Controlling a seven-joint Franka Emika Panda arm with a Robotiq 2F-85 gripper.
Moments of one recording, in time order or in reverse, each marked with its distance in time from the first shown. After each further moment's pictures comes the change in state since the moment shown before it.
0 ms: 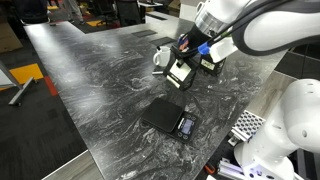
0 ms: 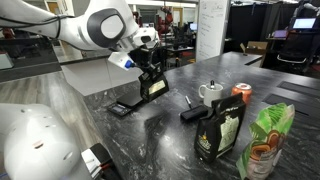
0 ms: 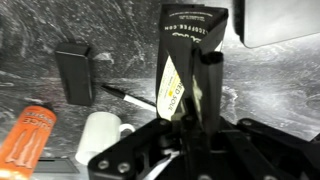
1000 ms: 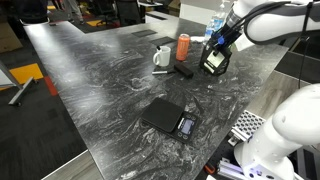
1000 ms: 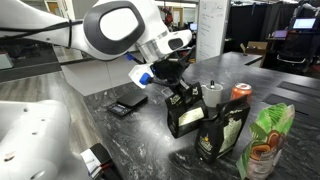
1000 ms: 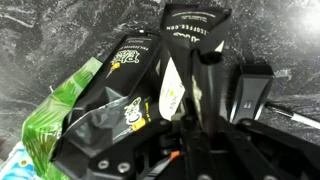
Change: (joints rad) arm -0.364 -0.057 -0.185 -0.043 -0.299 -0.073 -0.105
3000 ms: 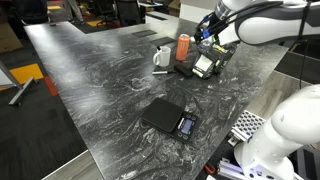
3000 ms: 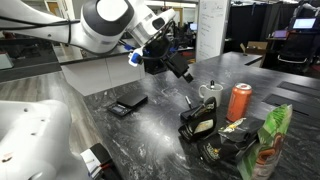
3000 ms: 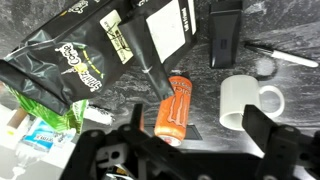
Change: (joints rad) arm -0.024 -0.012 0.237 0.067 0.005 0.059 0.276
